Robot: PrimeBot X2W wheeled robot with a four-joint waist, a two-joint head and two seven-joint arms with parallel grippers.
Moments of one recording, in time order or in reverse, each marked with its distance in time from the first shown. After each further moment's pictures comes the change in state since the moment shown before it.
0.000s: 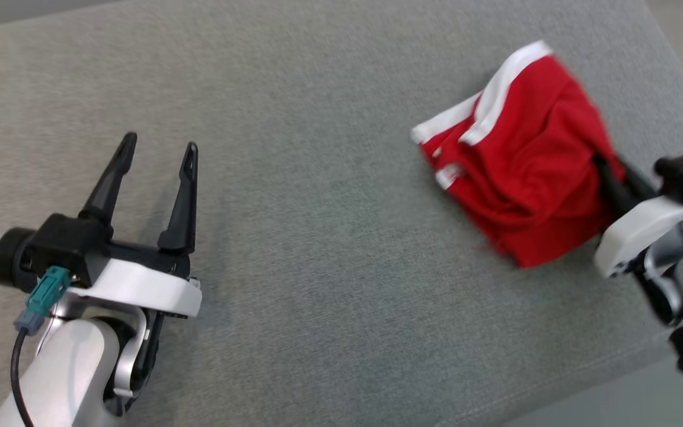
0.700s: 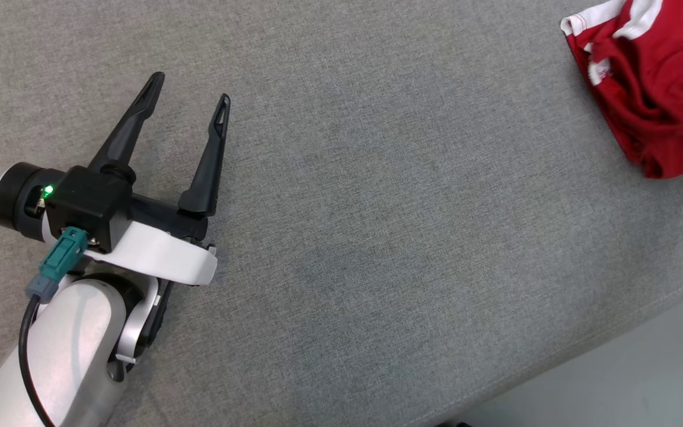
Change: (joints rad) left arm -0.145 0.025 -0.066 -0.055 0.067 -0.033 0.072; right arm -0.290 -0.103 -0.187 0.337 -0.070 0.000 -0.160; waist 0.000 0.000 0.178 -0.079
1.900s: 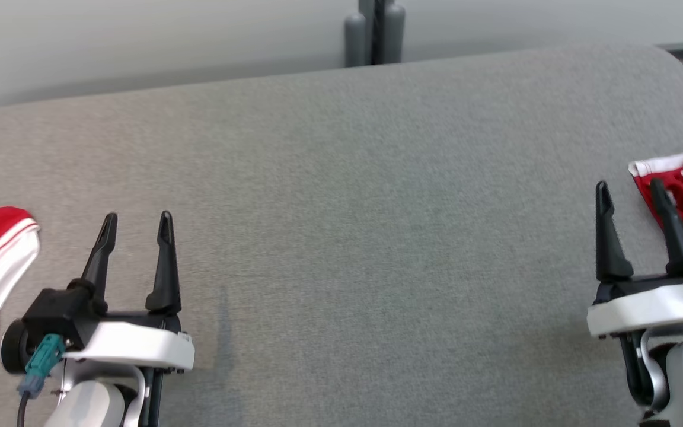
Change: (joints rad) left arm 0.309 -0.074 0.113 0.120 -0.147 0.108 -0.178; right arm 0.621 0.368 -0.179 -0.759 -0.135 0.000 0.049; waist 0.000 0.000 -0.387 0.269
